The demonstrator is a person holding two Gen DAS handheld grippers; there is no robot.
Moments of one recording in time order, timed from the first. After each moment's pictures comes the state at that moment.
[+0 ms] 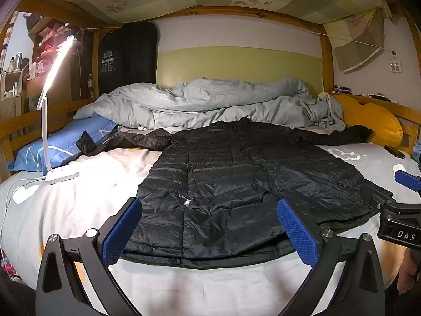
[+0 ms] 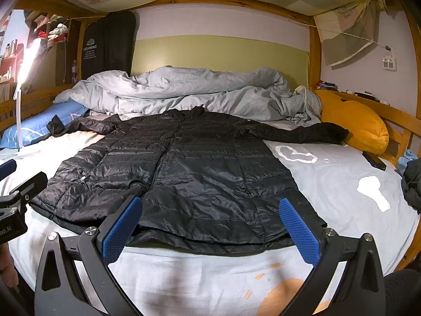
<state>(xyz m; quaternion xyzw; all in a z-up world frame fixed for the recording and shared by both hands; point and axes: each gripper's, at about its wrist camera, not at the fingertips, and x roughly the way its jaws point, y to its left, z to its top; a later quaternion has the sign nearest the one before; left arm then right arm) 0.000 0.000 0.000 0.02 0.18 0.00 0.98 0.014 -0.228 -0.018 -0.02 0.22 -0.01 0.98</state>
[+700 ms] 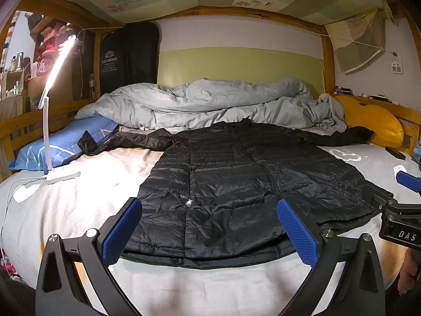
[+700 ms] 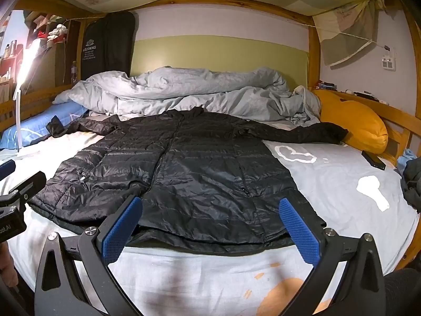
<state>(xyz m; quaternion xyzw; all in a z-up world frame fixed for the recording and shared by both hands) -0.001 0.000 0.000 0.01 0.18 0.00 0.98 0.015 -0.228 -0.019 -0.02 0.21 -0.01 0.98</state>
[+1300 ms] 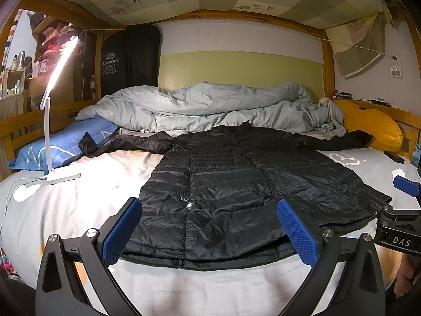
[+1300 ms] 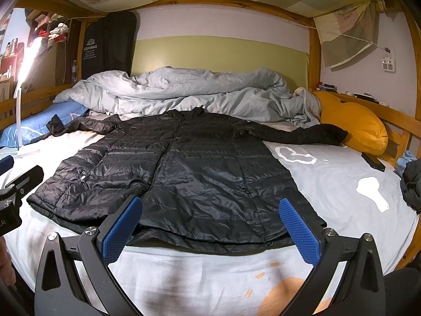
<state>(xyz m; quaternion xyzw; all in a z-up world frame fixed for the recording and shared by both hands) -0.006 0.004 0.005 0.01 0.17 0.00 0.99 0.014 -0.227 -0.021 -0.02 0.21 -0.01 0.98</state>
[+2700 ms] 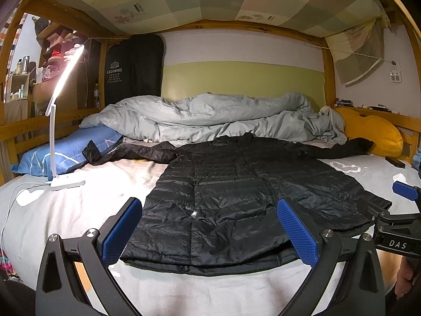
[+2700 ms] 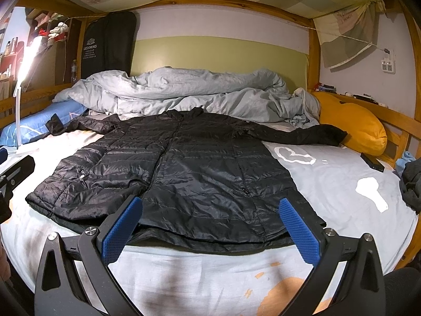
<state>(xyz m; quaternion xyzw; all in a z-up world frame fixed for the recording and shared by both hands) -0.017 0.006 0.006 0.00 0.14 0.01 0.99 0.014 -0.228 -0.023 -0.03 0.21 -0.01 0.98</state>
